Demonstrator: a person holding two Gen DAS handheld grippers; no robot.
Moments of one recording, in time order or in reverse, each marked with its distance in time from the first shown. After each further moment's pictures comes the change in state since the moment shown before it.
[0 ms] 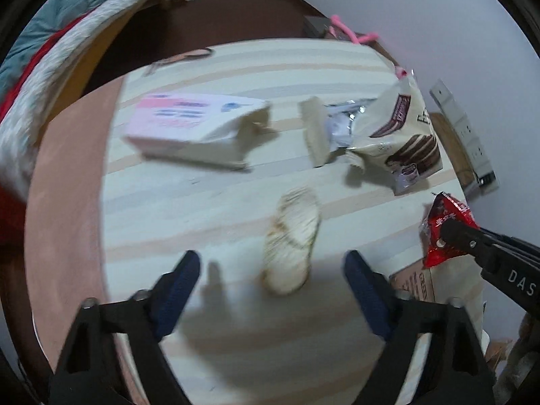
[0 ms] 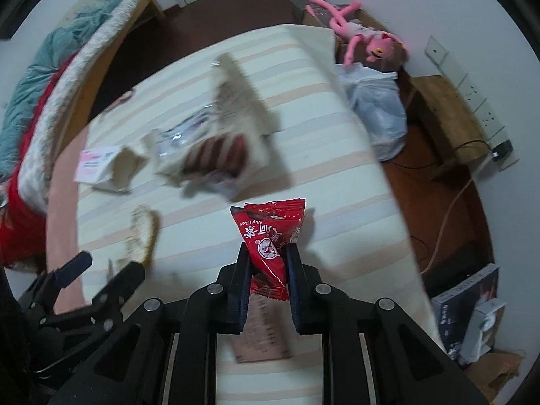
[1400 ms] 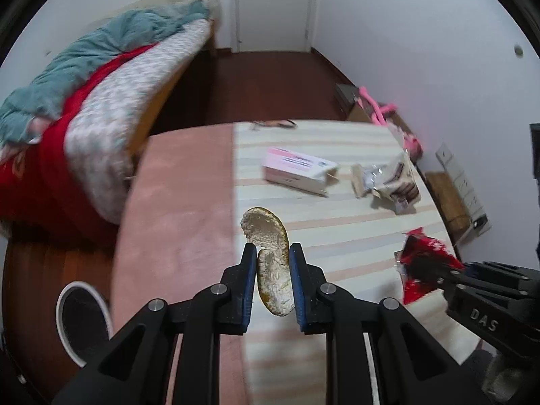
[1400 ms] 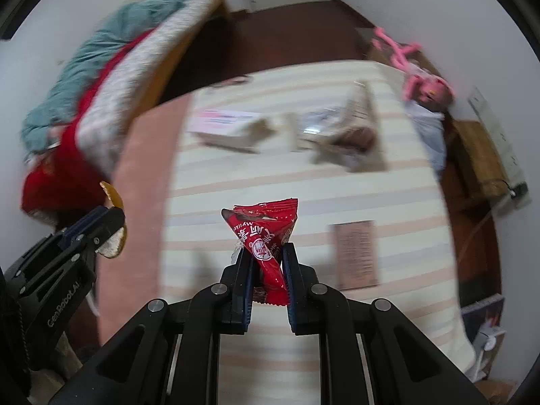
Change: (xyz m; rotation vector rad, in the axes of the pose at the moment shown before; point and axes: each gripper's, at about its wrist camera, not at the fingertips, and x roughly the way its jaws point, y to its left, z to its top) left arm -0.171 0.091 -0.091 -0.149 -0.301 0.083; right arm -0.096 0.113 -0.081 -0.231 -0.093 0.160
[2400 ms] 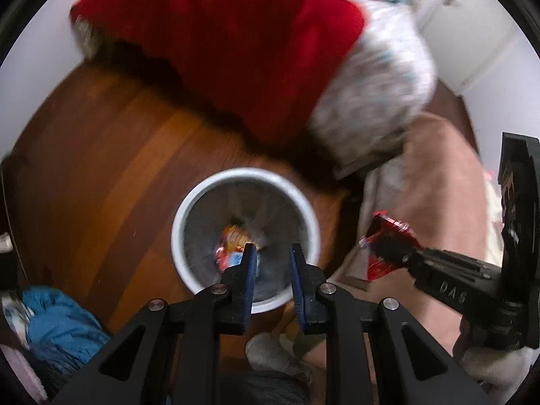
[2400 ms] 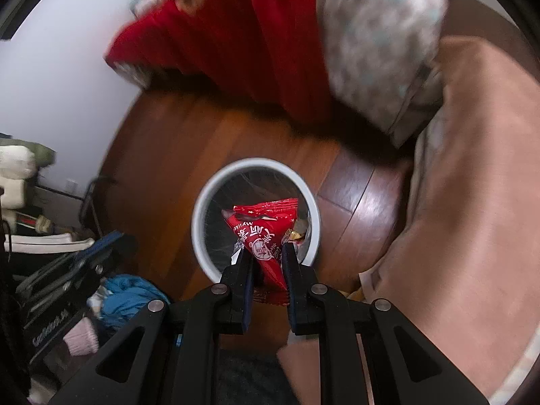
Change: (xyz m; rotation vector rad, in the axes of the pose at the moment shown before) left arm -0.004 0.453 -0.163 -0.647 0.229 0.161; right arm 0.210 0.480 -0.090 -0.487 0.357 0.270
